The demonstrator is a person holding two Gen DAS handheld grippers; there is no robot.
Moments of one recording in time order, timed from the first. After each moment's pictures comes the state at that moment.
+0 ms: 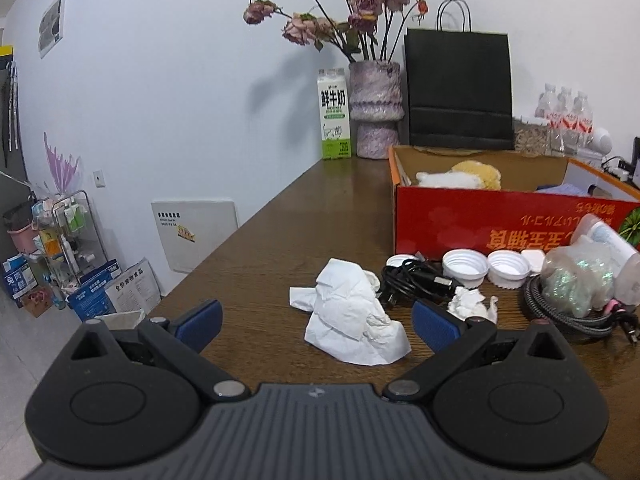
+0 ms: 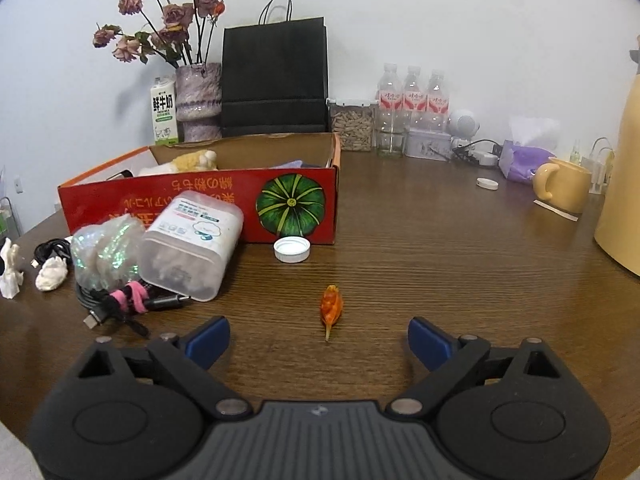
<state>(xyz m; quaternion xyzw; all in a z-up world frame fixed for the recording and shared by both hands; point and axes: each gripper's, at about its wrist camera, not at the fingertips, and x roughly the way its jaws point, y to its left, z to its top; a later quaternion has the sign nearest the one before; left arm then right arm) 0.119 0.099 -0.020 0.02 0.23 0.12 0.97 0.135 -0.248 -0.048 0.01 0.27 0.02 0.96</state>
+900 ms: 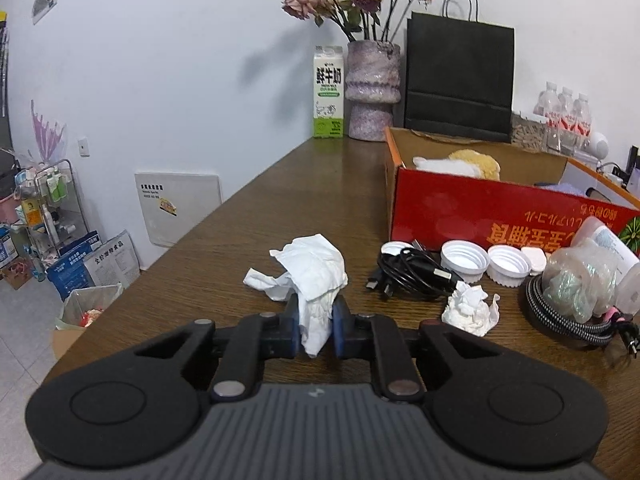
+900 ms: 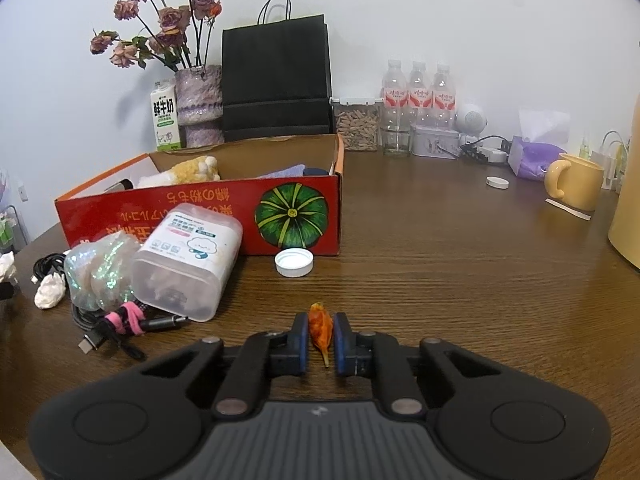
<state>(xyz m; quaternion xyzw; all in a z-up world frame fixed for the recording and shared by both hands) 0.130 0.110 -0.026 -0.02 0.25 0.10 0.96 0.147 -0.252 -0.040 0.02 0.27 0.03 0.96</state>
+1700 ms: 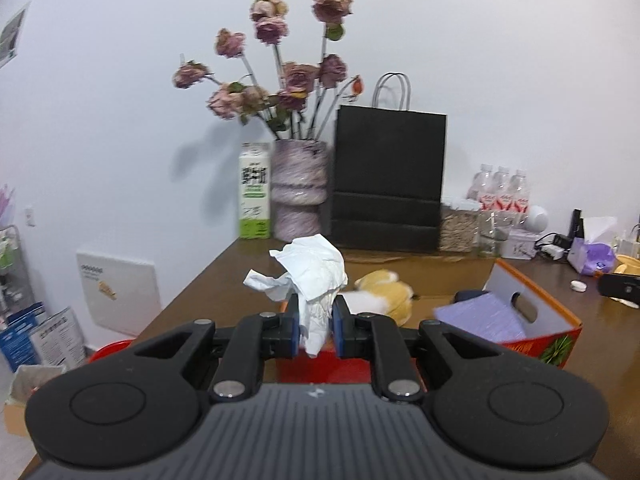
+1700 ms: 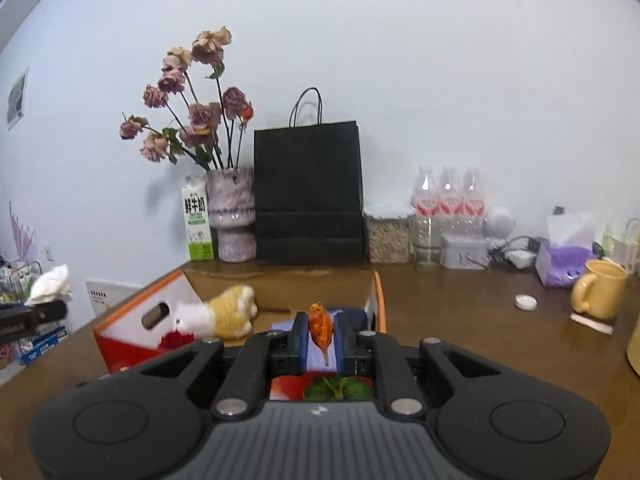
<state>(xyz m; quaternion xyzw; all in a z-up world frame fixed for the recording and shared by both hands) 0.176 0.056 0.056 -0.02 0.14 0.01 0.99 0.189 -0.235 0.058 0.02 0.15 0.07 0.99</state>
